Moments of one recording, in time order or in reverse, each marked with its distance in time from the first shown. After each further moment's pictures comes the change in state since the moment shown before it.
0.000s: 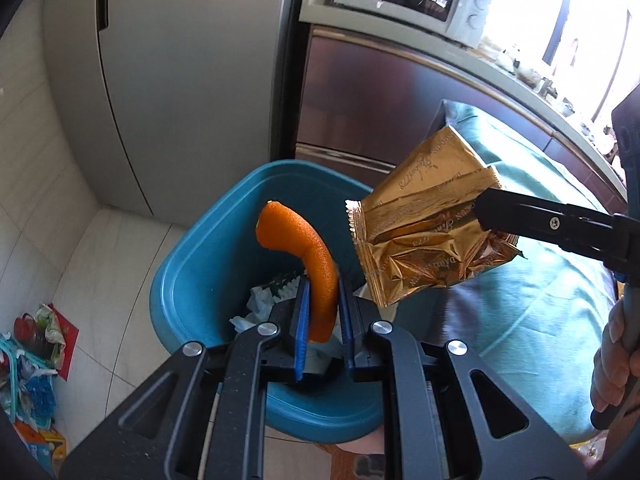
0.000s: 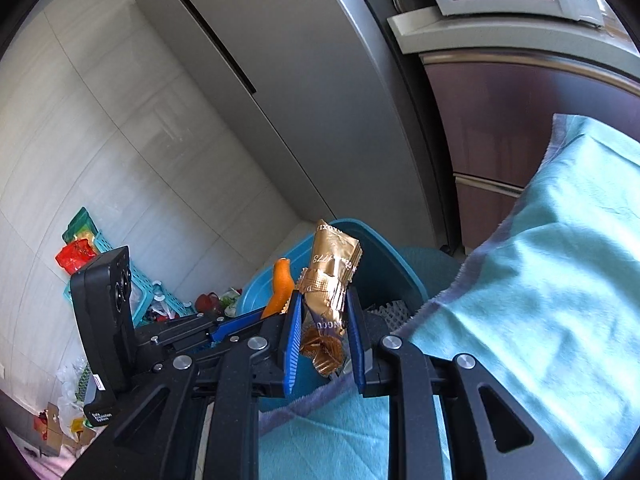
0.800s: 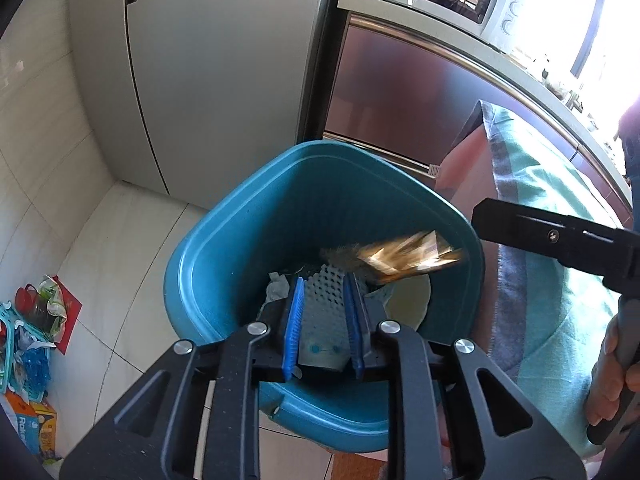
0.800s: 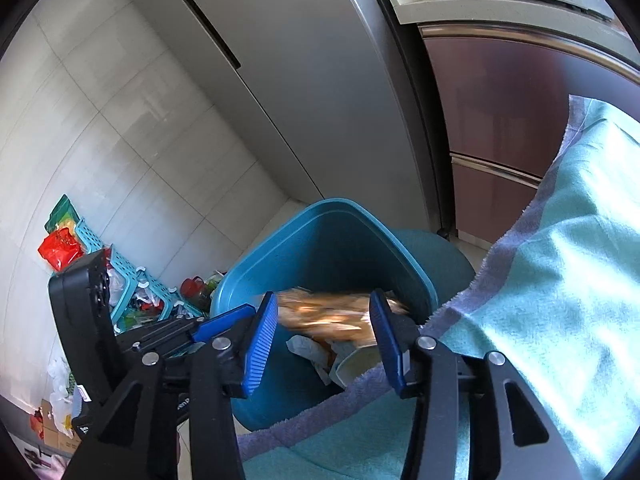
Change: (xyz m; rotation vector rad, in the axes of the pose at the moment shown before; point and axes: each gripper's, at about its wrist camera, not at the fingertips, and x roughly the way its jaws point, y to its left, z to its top) left arm 0.025 0.011 -0.007 -0.082 0.010 0.051; right arm 0.032 -0.002 0.000 0.005 0.068 -0.040
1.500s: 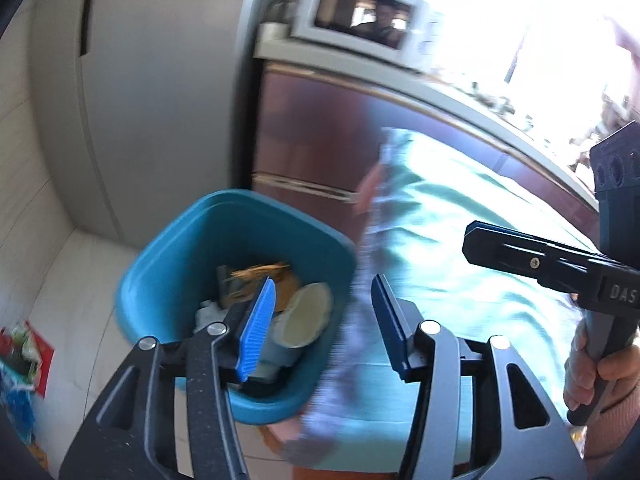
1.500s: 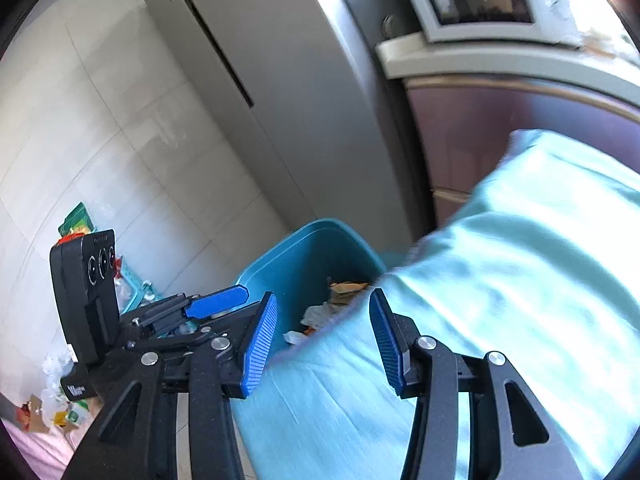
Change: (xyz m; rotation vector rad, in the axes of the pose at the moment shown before) left arm -0.069 -0.059 -0.012 0.130 -0.141 -0.204; right arm -0.111 -0.022 -0.045 -0.030 -0.183 -0.031
